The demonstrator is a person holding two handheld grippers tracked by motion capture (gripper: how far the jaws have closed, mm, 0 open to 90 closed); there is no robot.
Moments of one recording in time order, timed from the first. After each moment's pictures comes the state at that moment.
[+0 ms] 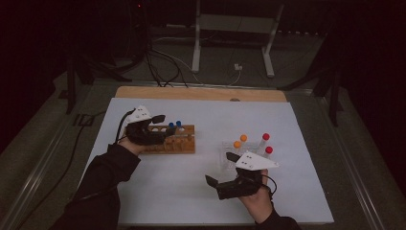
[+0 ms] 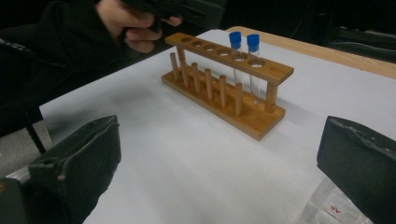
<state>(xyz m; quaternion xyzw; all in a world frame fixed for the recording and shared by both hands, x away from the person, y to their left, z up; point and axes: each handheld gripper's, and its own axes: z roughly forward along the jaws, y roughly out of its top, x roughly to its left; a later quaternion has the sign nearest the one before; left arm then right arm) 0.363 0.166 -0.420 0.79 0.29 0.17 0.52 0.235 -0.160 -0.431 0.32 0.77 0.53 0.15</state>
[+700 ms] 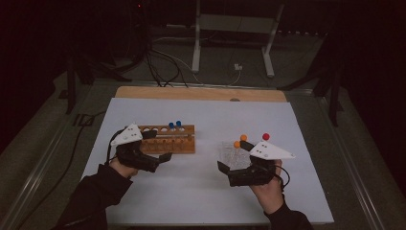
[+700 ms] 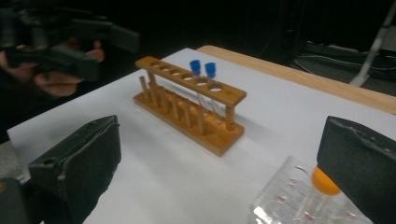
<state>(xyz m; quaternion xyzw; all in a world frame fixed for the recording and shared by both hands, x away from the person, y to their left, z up) 0.299 0.178 -0.423 0.78 0.26 0.13 0.55 0.248 -0.186 -0.405 0.34 0.75 0.54 0.20</state>
